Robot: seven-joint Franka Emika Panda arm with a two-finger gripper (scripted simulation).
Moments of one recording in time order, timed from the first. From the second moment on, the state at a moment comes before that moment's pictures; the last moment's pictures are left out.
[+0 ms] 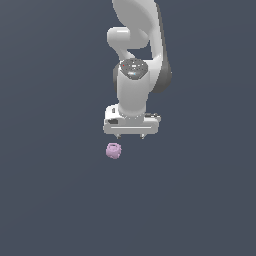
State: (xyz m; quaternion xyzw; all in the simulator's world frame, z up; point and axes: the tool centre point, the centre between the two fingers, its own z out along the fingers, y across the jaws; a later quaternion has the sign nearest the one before) arm -0.001 0.010 0.169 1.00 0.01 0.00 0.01
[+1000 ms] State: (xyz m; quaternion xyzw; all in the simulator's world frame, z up) arm 0.006 0.016 0.175 1.00 -0.01 0.01 0.00
